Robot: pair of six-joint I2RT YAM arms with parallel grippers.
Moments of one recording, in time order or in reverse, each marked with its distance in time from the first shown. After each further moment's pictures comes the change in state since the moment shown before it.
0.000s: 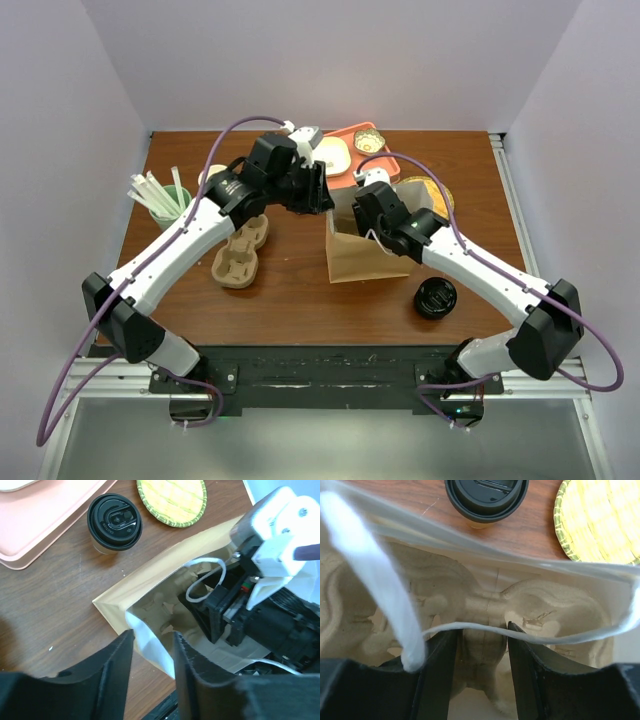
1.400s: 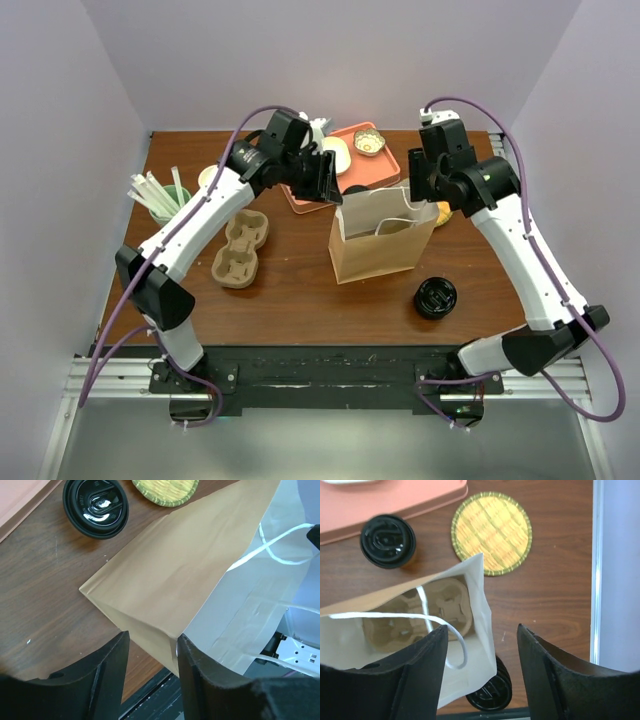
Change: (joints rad) left arm 0.050 0.230 0.298 -0.224 0.167 -0.026; right arm -0.259 0.014 0.534 -0.459 0.046 -0.062
